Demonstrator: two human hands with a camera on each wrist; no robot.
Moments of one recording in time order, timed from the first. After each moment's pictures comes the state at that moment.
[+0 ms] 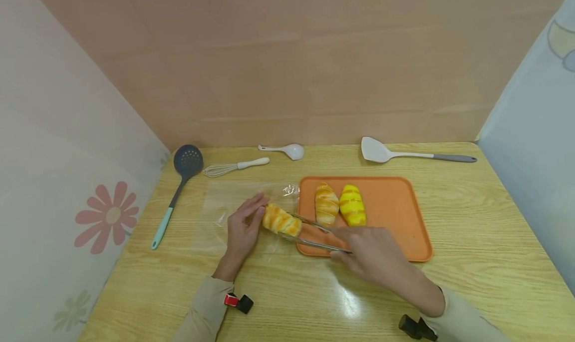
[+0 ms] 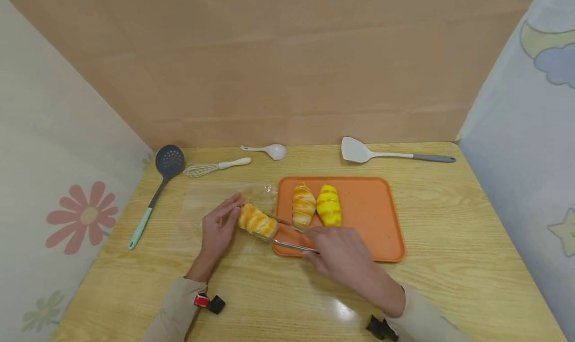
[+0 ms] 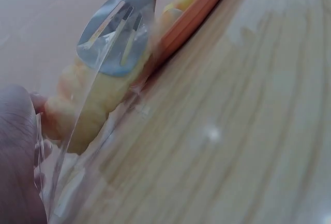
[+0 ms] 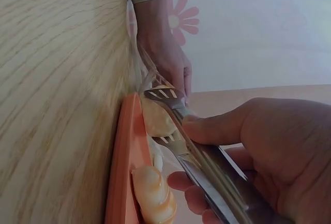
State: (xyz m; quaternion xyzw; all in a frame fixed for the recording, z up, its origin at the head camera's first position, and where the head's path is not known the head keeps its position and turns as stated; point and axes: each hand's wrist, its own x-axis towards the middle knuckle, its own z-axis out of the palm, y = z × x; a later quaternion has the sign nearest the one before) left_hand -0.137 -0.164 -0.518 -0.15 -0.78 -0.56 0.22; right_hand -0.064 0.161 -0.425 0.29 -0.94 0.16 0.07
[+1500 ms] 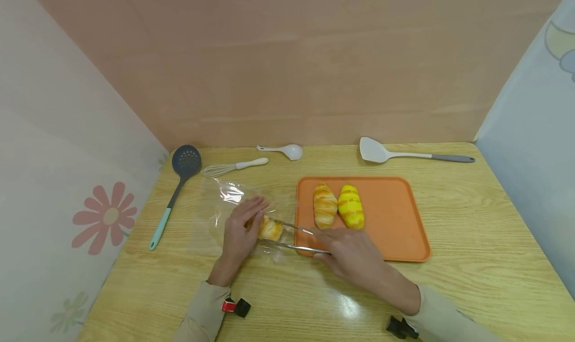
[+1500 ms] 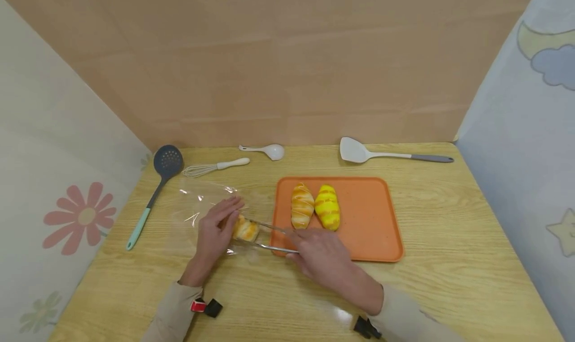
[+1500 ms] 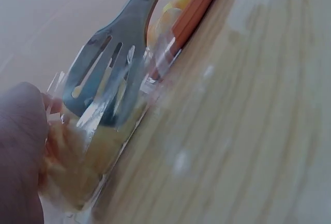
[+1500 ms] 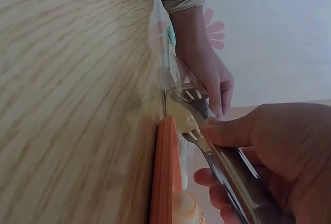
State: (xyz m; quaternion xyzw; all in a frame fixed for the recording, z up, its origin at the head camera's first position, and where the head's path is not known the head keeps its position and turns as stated) left_hand -0.127 -0.166 -0.503 -0.20 -0.84 -0.43 0.26; right_hand -0.069 0.134 -0.448 0.35 -0.92 0.15 0.12
